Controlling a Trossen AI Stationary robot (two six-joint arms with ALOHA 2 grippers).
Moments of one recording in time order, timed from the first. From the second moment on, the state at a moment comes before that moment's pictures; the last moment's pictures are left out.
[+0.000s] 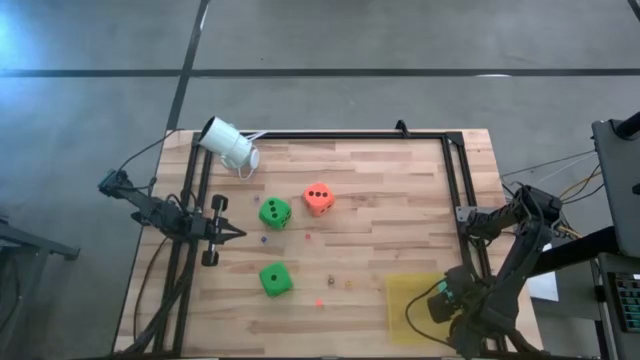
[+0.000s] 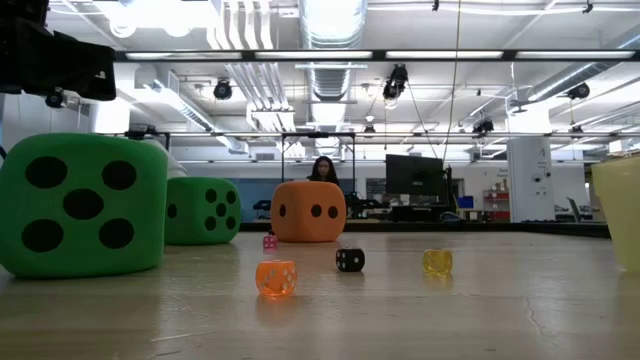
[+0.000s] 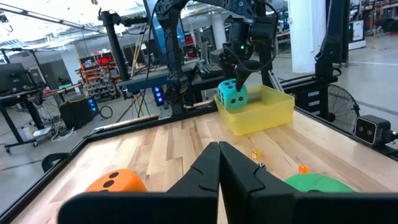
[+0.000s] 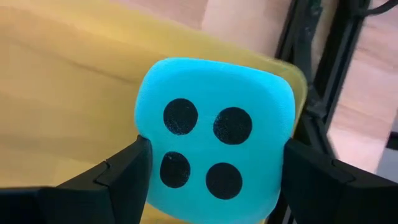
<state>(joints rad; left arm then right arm) -0.53 0.01 0.03 0.00 -0.40 0.23 1.09 1.68 1.24 -1.42 0.00 2.37</state>
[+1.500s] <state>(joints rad) -0.53 0.01 0.03 0.00 -0.40 0.23 1.09 1.68 1.18 -1.43 0.05 2.38</state>
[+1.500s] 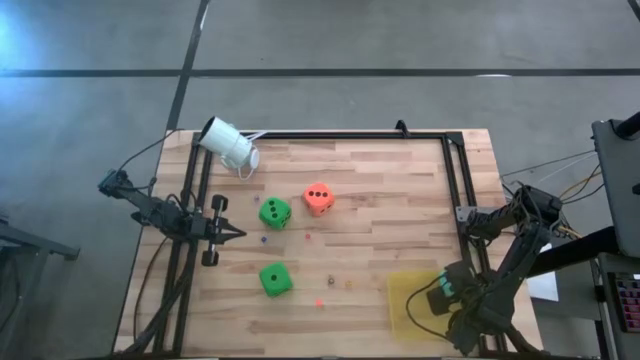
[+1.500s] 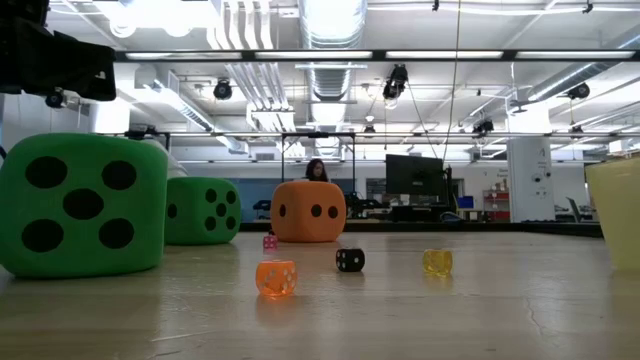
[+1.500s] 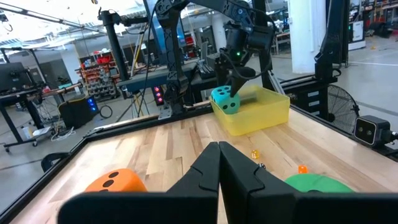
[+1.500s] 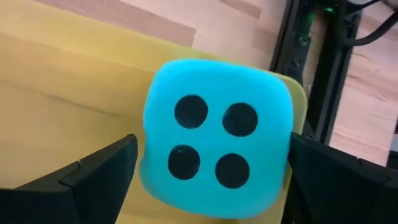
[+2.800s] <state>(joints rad) -0.53 0.01 0.03 0.00 -0.40 0.23 0.99 1.66 1.40 -1.56 0.62 2.19</state>
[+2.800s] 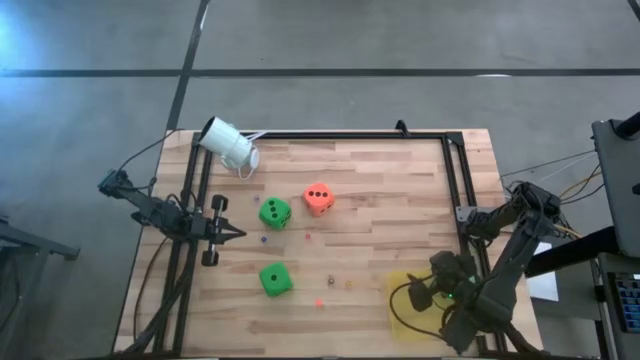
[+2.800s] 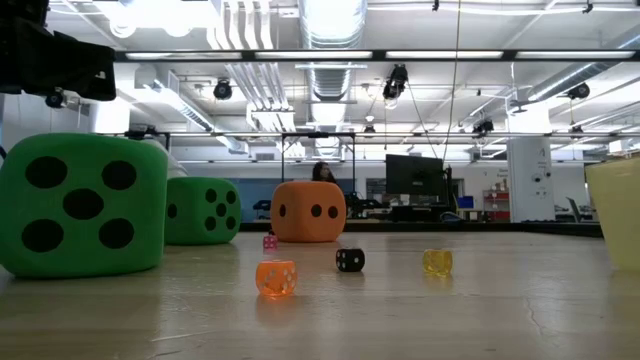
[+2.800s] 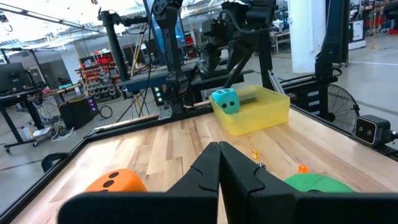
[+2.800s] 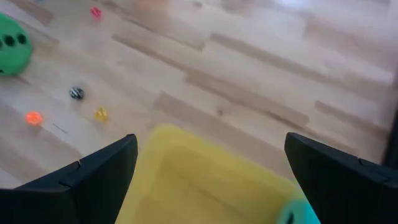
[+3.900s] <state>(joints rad) -0.53 0.02 0.05 0.15 -0.47 0.18 0.96 1.67 1.40 -1.55 0.97 1.95</state>
